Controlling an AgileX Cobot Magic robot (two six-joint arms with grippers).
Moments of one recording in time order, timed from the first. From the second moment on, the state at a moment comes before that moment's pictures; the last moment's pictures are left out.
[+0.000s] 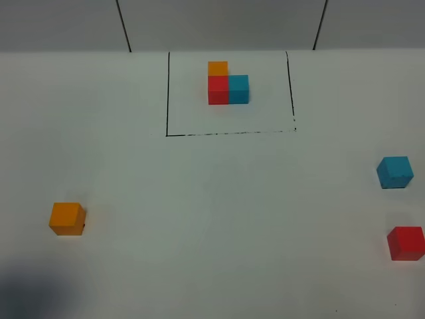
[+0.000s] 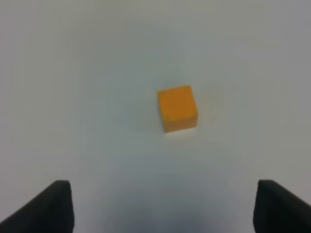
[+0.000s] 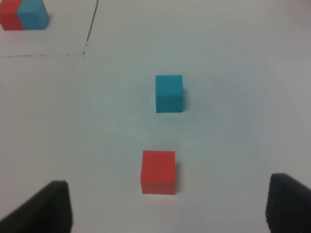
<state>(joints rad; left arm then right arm) 0.02 0.53 -0.54 -0.16 0.88 0.27 -0.01 0.01 -0.50 0.02 1.07 -0.05</state>
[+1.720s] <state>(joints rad) -0.13 1.72 -0.85 -0.10 0.66 -0.02 -0.01 0.01 -0.50 0.02 1.07 -0.05</state>
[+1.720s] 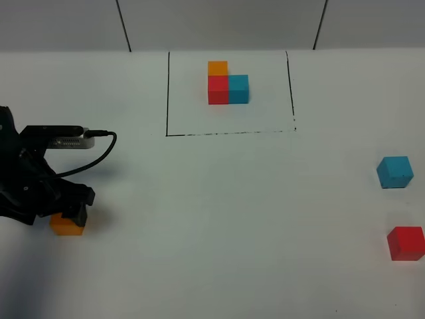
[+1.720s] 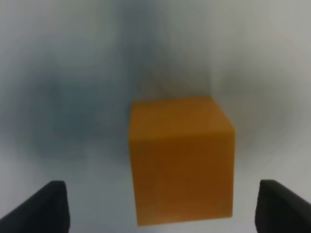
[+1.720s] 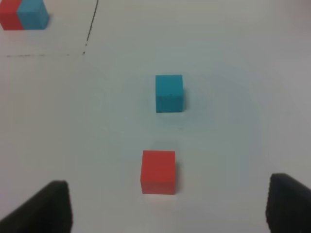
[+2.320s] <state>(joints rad) -0.13 1.73 -0.85 -0.13 0.60 -0.02 -0.01 0.01 -0.50 0.02 1.07 -0.05</state>
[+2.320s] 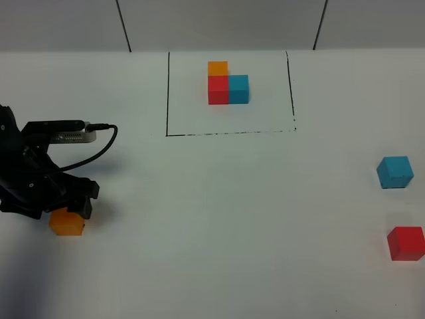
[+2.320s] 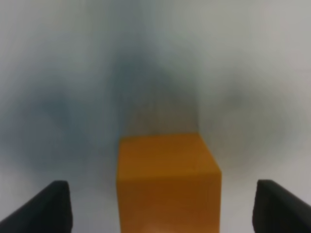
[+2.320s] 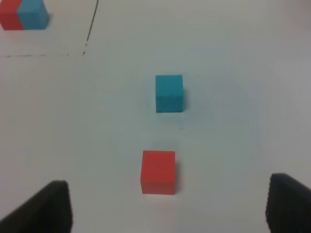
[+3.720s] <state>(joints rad) -0.22 1.76 -1.08 -0.12 0.84 0.12 -0.01 0.01 -0.50 0.02 1.07 -0.05</state>
